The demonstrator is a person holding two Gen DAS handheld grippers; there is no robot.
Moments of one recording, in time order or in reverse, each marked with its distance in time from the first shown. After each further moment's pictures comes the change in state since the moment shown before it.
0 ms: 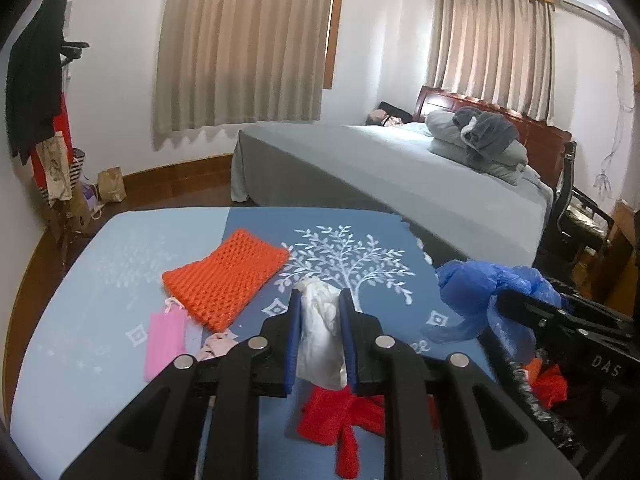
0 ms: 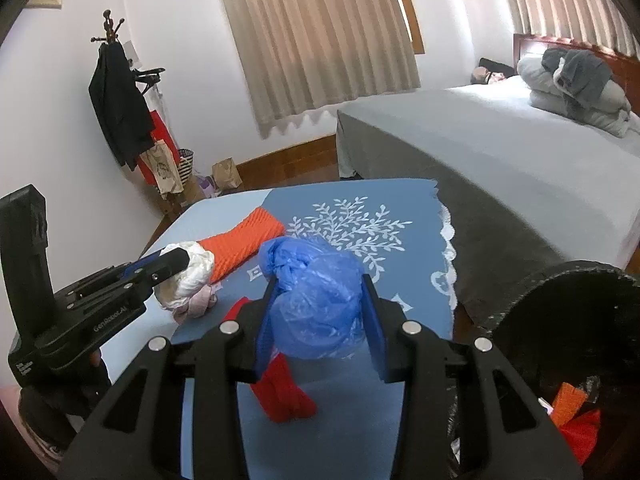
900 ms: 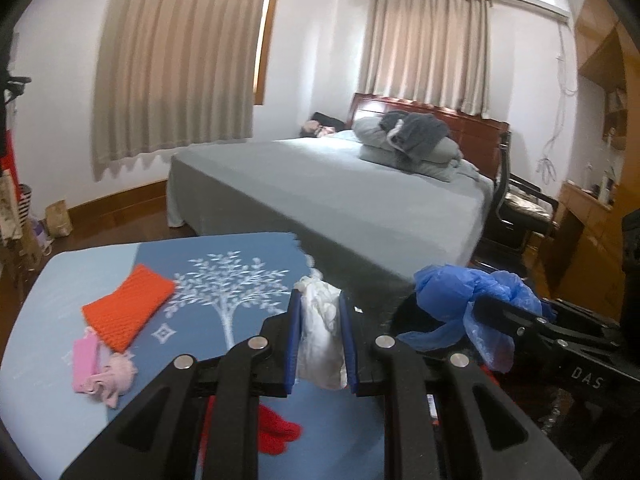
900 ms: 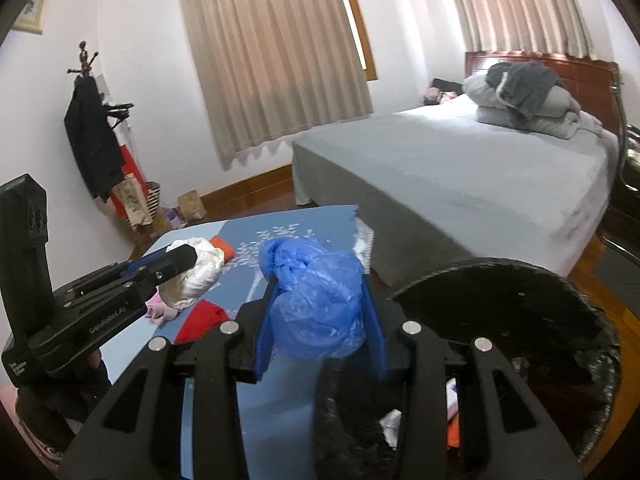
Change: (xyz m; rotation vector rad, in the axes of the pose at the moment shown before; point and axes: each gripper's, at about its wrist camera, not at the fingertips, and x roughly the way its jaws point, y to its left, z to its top) left arm -0.024 -0.112 0.013 0.111 -0.045 -0.204; right arm -0.103 -0.058 -0.015 0.067 -0.103 -0.152
